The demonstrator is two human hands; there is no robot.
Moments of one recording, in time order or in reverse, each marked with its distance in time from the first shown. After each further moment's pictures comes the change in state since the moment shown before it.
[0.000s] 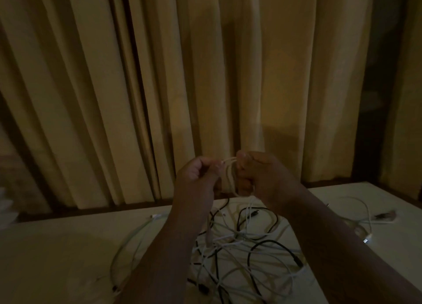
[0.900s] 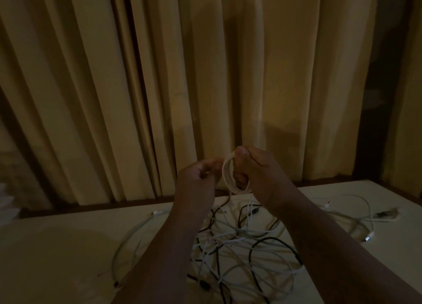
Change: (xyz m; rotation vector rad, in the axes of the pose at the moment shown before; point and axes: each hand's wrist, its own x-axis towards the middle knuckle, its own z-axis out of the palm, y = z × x) left_hand -0.001 0.001 0.000 0.060 -0.030 -0.090; right_hand -0.001 0.006 0.012 -0.320 0.079 -0.258
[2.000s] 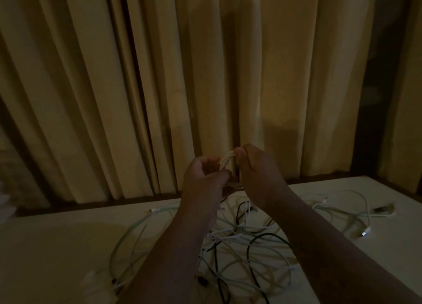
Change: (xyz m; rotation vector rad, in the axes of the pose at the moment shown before) left_hand -0.010 0.005 0.016 -0.215 0.052 -0.202; right_hand 0.003 0.013 0.001 -0.466 0.162 -0.039
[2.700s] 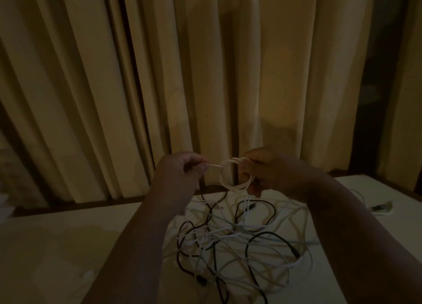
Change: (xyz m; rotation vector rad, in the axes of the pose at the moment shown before) left_hand 0.016 0.019 -0.045 0.676 -0.018 0.380; right_hand 0.007 0.007 -0.050 0.310 -0.519 0.197
